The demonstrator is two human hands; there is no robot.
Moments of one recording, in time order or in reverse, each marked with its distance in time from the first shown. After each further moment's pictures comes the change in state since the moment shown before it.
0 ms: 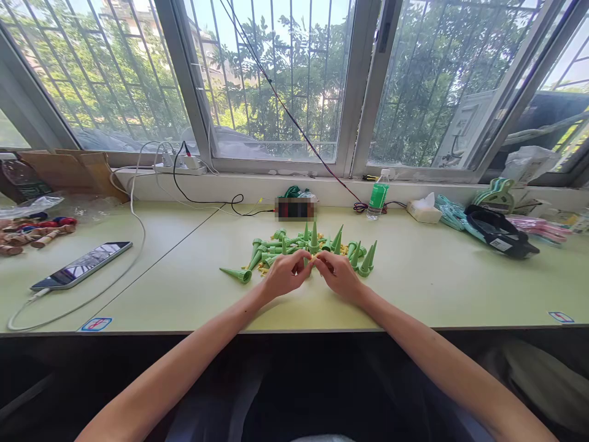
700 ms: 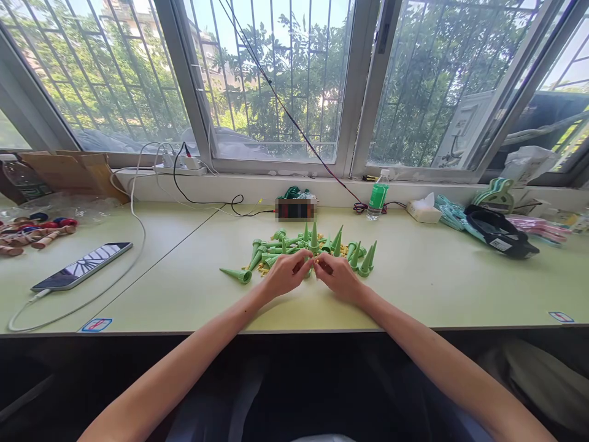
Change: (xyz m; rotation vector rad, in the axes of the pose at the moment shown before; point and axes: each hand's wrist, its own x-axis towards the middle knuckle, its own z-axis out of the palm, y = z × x) left_hand 0.002 0.000 -0.003 -0.013 -0.077 -0.039; right_hand -0.001 0.000 0.002 0.040 -0.052 0.035
